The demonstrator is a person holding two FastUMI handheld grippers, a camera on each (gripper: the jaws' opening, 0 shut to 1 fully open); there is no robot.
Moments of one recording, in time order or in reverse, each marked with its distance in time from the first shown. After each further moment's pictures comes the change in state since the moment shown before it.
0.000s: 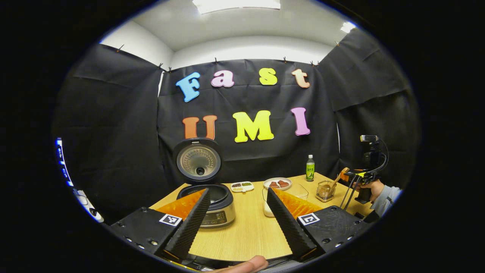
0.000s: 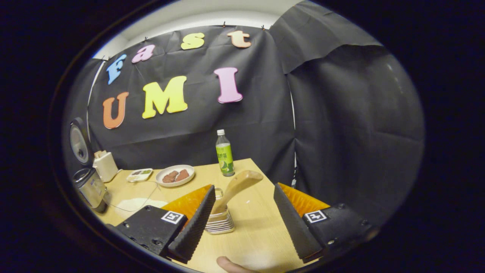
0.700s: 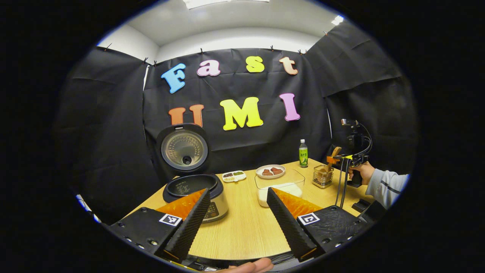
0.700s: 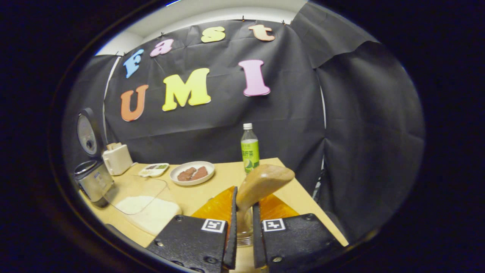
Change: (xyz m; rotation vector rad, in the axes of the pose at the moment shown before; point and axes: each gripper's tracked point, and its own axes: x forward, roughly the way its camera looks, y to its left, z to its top) left arm 0.018 -0.013 -0.040 0.034 0.070 -0.052; right arm 0.045 0.056 -0.004 -0.036 0.022 0.184
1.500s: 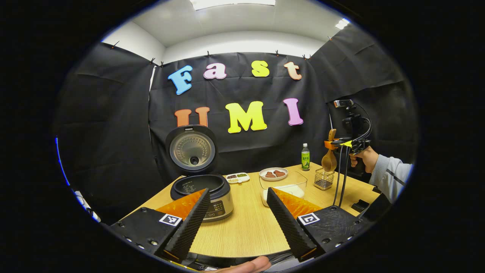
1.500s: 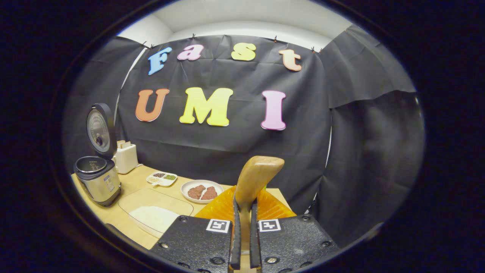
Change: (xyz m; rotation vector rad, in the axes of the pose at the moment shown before) left arm -0.027 0.020 -0.004 -0.036 -0.024 0.022; right arm -0.060 0.078 0.102 -0.225 -0.152 0.023
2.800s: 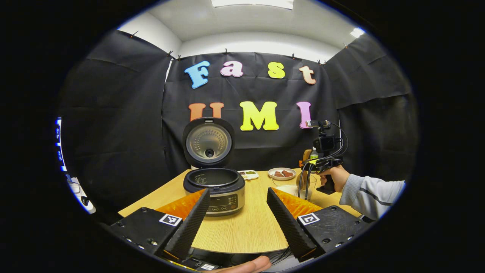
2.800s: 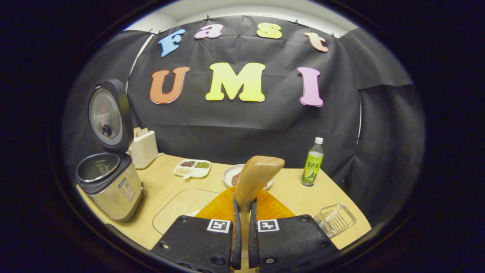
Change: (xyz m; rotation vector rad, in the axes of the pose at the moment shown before) left arm -0.013 0.045 -0.020 -0.096 0.019 0.049; right arm 0.068 0.169 -0.071 0.000 0.192 0.051
